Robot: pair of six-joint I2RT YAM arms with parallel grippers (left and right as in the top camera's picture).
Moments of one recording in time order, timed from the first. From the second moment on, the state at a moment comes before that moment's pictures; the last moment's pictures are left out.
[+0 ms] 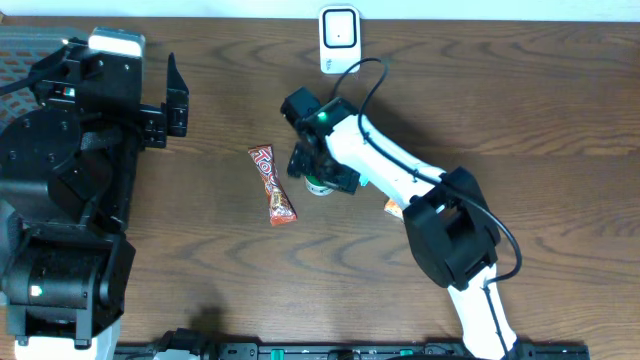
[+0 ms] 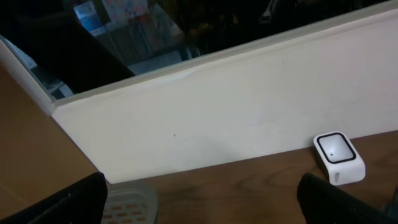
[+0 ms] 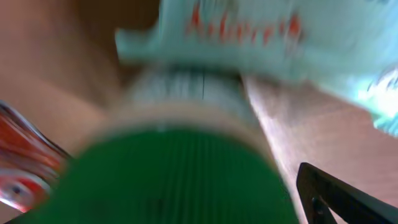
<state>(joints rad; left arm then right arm) -0.09 1.01 1.44 -0.55 -0.13 0.27 0.70 2.24 1.82 -1.12 -0.05 0.96</state>
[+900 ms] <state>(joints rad) -0.09 1.01 1.44 -0.55 -0.13 0.27 0.73 2.24 1.90 -1.28 -0.09 0.69</state>
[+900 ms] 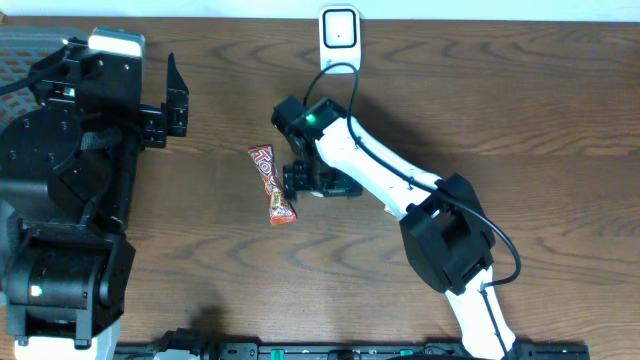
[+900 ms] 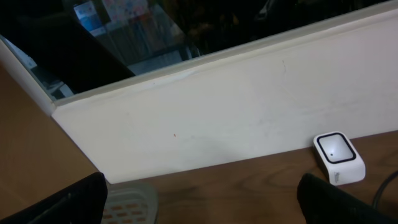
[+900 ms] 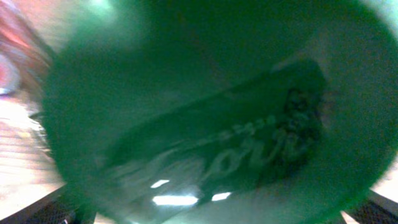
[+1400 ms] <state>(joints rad) -0.09 1.01 1.44 -0.54 -0.13 0.27 0.68 2.24 1.96 -1.27 0.01 1.22</state>
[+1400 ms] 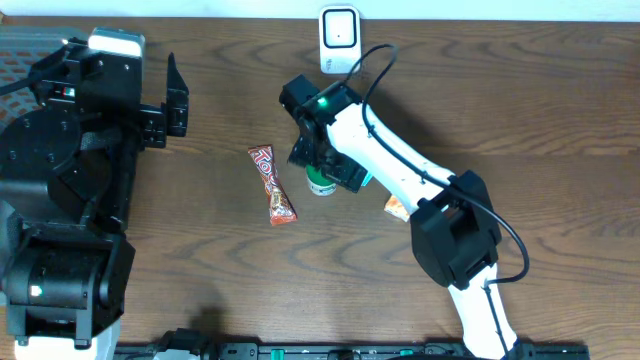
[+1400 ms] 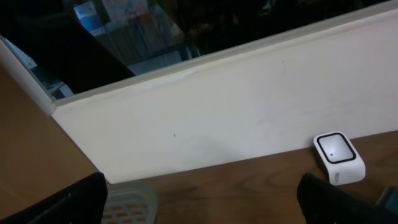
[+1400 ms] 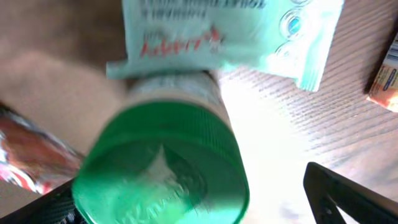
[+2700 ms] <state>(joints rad) -0.09 1.01 1.44 -0.54 -0.13 0.27 0.68 2.24 1.77 -1.06 -0.08 1.24</state>
